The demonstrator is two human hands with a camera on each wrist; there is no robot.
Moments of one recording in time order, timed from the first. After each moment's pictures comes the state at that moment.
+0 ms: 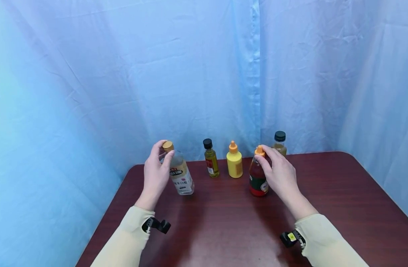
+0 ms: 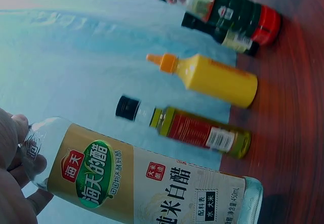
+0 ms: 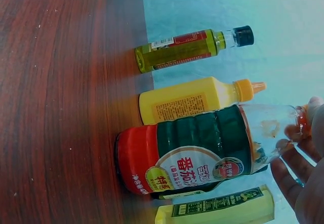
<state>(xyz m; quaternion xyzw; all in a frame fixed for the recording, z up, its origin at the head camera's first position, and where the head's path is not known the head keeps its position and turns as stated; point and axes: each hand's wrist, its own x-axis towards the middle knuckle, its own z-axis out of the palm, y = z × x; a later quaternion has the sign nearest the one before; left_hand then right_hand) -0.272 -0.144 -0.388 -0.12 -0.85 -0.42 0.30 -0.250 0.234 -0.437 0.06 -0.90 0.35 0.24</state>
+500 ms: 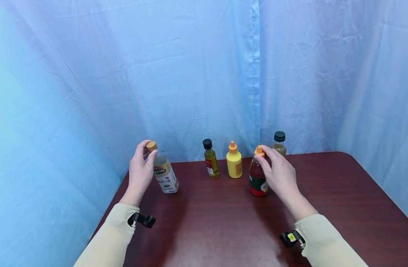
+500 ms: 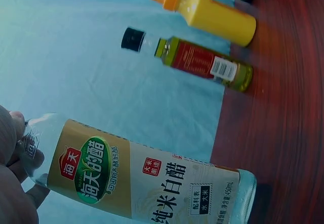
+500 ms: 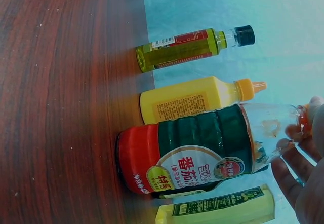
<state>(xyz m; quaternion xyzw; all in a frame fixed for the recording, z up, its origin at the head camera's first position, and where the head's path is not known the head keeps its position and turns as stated) -0.291 -0.199 -0.391 -0.09 -0.86 -0.42 0.28 -0.251 0.233 -0.439 0.07 -0.90 0.36 0.25</state>
